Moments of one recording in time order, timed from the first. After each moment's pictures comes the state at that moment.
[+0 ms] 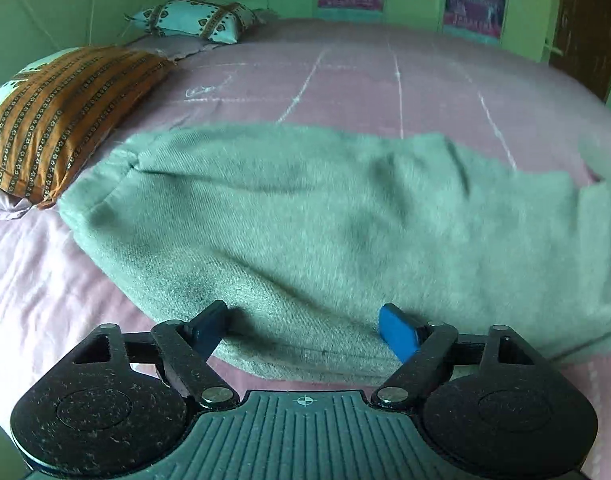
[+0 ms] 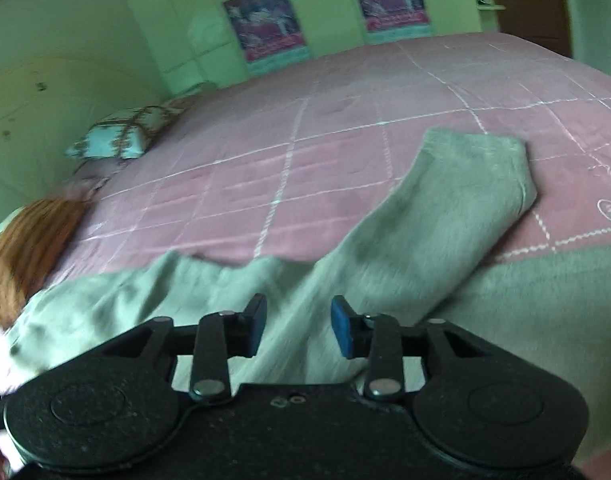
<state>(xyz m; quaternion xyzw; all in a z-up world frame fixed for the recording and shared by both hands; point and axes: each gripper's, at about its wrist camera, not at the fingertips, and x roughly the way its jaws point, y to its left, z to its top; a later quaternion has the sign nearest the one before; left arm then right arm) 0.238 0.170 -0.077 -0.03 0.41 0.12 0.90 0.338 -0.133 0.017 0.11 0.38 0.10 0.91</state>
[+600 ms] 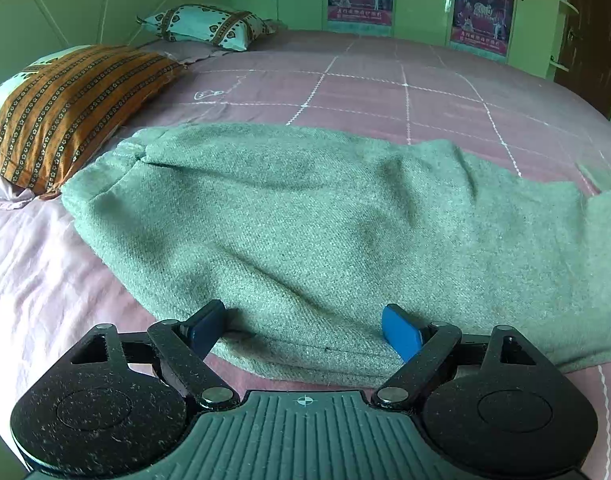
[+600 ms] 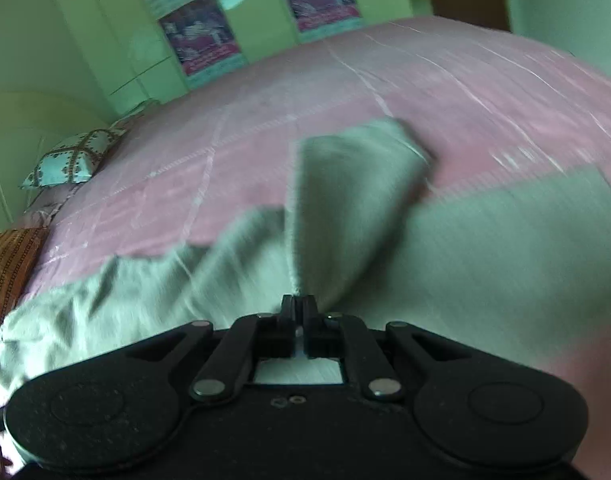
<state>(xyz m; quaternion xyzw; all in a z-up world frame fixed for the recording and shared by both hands) 0.234 0.172 -0.085 -0.04 0.39 0.13 0.91 0.251 -0.214 -0.010 0.16 0.39 0.03 0.91</state>
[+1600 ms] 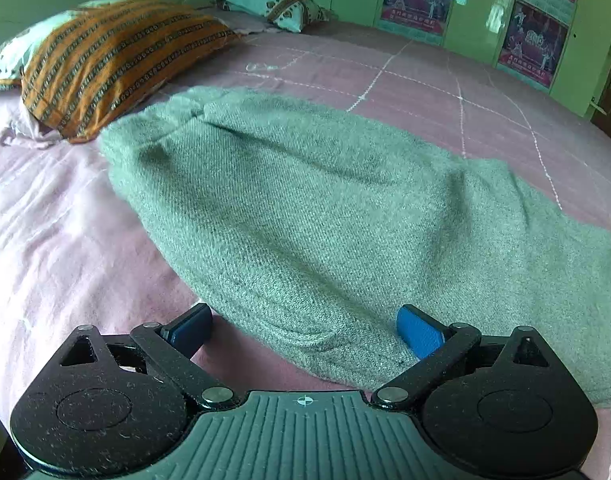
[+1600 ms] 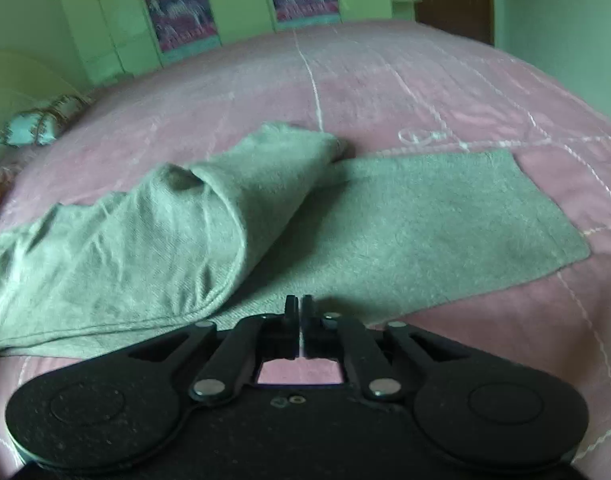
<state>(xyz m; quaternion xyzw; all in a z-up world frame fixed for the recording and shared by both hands) 0.231 0.205 -0.101 -0.12 0.39 0.18 0.90 0.229 -0.257 -0.014 0.06 0.37 0.00 0.93</state>
